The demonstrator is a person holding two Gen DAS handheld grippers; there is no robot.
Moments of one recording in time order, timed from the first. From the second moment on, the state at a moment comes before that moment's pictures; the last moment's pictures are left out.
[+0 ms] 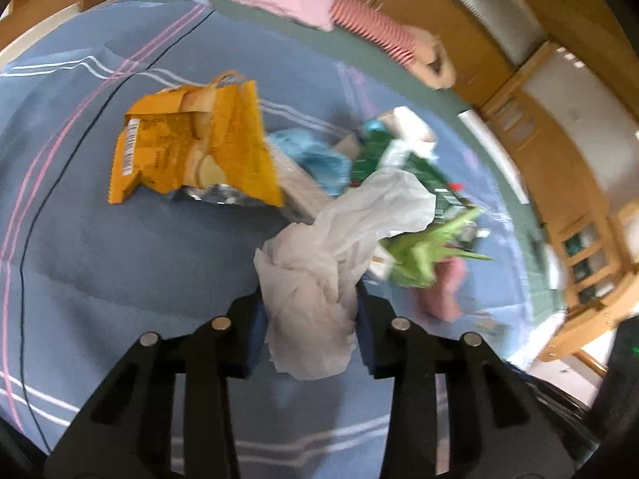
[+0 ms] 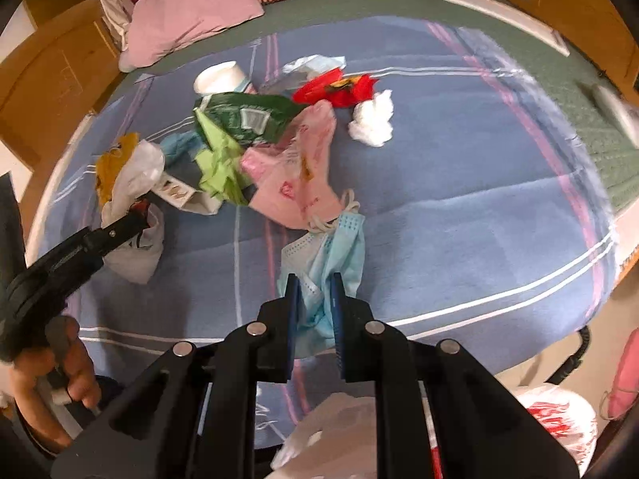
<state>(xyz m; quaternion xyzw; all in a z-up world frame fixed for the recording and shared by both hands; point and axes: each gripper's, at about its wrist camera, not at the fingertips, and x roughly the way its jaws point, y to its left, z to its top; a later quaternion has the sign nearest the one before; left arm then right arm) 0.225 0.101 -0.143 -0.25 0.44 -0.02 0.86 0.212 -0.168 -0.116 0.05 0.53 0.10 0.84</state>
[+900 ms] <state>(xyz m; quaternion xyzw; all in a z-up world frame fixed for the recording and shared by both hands) 0.224 0.079 -0.169 -0.13 0.50 0.03 0.85 0.220 -0.156 -0.149 0.01 0.55 0.04 0.83</state>
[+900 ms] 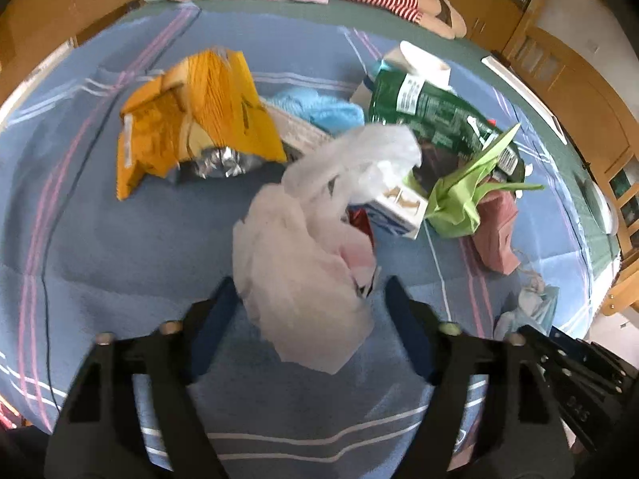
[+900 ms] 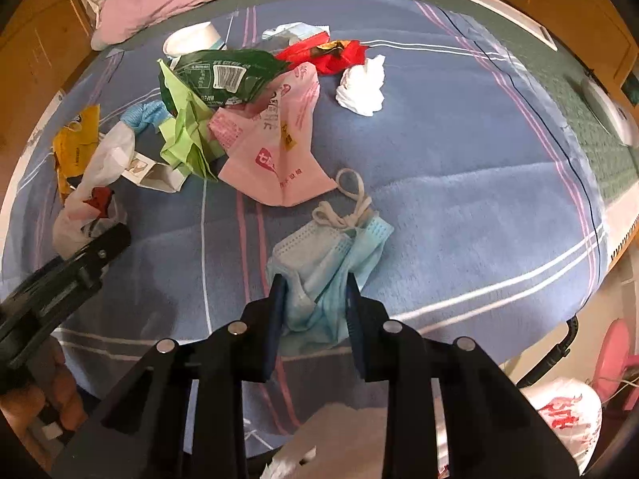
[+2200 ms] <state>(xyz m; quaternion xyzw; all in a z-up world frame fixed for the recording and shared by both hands) 0.189 0.089 -0.120 -0.17 0.39 -0.01 0.90 0.186 -0.170 -0.102 0.02 0.48 0.09 0.87</state>
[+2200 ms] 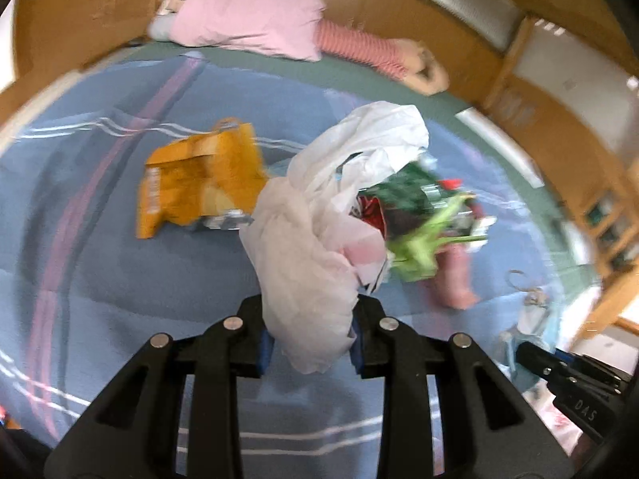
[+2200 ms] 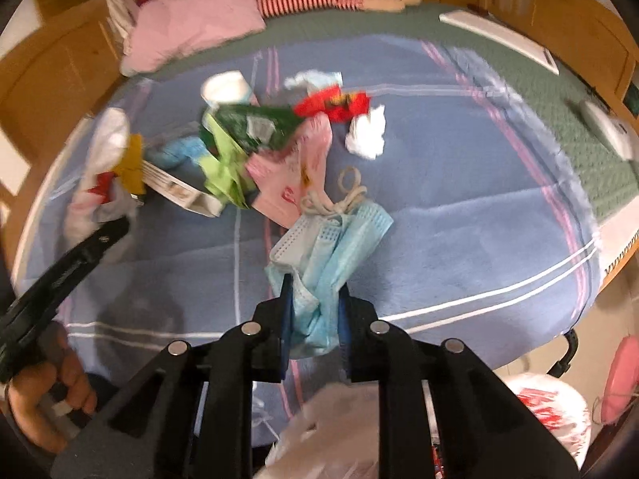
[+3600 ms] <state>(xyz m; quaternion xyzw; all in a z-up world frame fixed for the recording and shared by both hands) 0.116 -0.069 -0.104 -0.01 0.35 -0.41 0.84 0.089 -0.327 -0.068 0.22 0.43 -0.01 0.88</state>
